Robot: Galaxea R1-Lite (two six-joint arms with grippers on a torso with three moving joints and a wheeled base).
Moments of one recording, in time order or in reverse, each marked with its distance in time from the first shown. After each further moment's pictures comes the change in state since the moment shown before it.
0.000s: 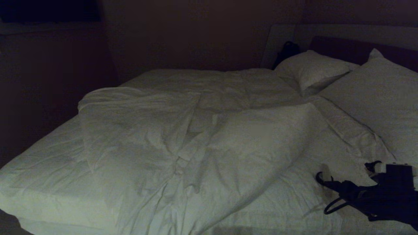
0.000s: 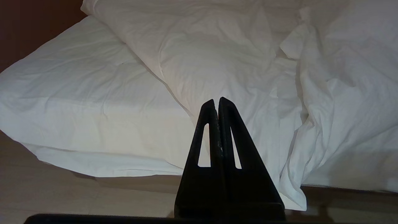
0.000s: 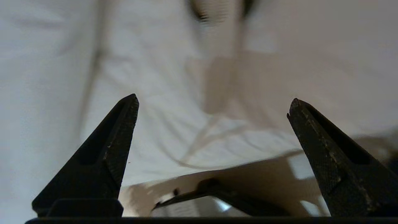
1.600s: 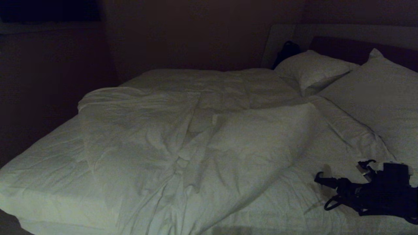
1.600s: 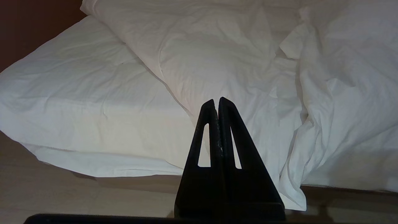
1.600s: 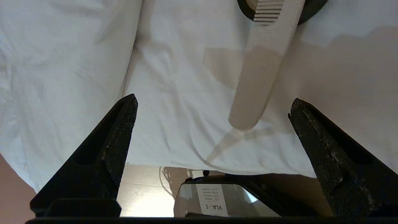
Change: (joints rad) left arm 0.000 0.000 0.000 0.000 0.000 0.000; right arm -0.076 0.111 -0.099 0.007 0.291 -0.019
